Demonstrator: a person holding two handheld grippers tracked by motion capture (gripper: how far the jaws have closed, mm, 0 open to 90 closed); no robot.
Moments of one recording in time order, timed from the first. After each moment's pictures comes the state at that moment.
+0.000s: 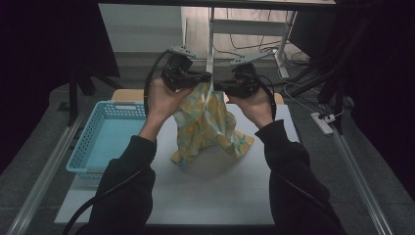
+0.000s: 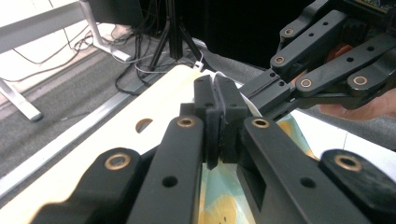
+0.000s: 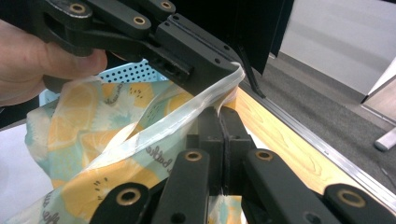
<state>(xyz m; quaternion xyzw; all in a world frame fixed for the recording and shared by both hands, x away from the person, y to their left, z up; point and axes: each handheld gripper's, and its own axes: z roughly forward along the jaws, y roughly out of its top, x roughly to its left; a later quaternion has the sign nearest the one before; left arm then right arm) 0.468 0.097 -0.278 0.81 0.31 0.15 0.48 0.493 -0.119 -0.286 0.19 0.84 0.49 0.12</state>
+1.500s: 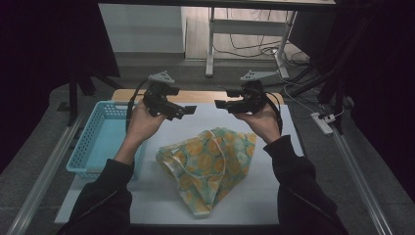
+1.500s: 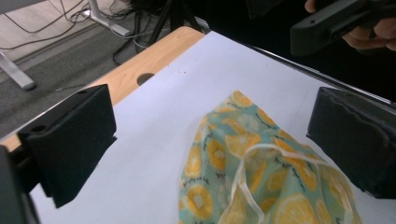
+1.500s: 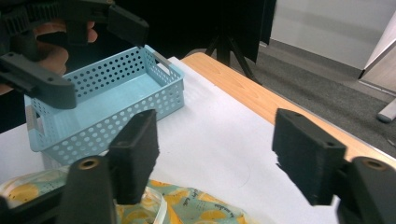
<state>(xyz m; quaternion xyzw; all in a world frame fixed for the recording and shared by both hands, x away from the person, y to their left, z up) 0.439 0.144 -0.345 0.81 0.33 0.13 0.47 0.489 -0.149 -0.331 0.24 0.82 0.50 0.10</state>
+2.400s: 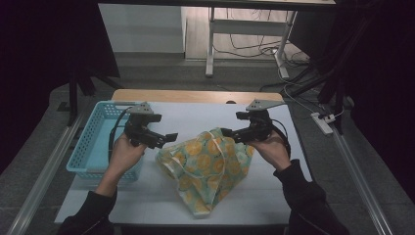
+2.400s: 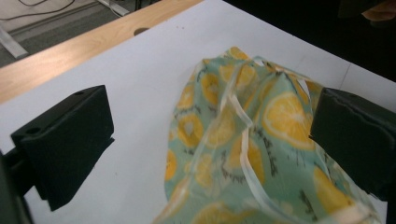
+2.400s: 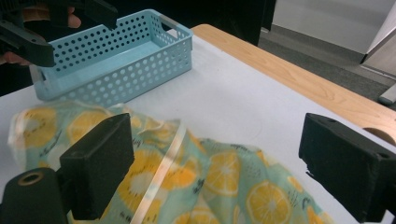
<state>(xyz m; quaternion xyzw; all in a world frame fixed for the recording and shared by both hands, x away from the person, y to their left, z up) 0.379 0.183 -0.406 0.80 0.36 0.11 0.47 0.443 -0.177 -0.379 0.24 0.83 0.49 0.10</state>
